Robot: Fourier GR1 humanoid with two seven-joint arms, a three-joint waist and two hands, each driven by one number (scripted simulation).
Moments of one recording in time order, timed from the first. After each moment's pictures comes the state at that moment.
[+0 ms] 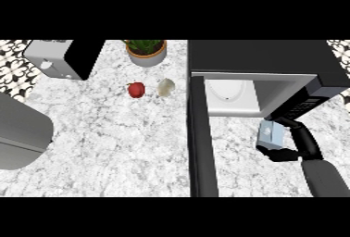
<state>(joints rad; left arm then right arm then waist) 0.62 0.02 0.36 -2.36 0.39 -0.42 -0.03 -0.35 -0.29 -0.19 -0.64 0.31 0.09 -0.85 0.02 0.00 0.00</state>
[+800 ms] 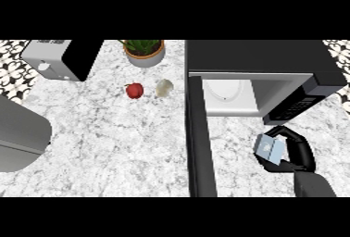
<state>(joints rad) 0.66 0.01 0.39 -2.35 0.42 -0.46 -0.05 -0.29 -0.21 -0.27 -0.61 0.16 0.13 -1.02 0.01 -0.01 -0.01</state>
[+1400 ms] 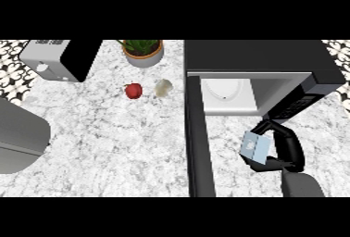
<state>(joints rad) 0.66 0.01 0.43 -2.34 0.45 -0.47 -0.05 -0.16 -0.10 -0.15 -1.06 0.13 0.12 -0.80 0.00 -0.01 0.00</state>
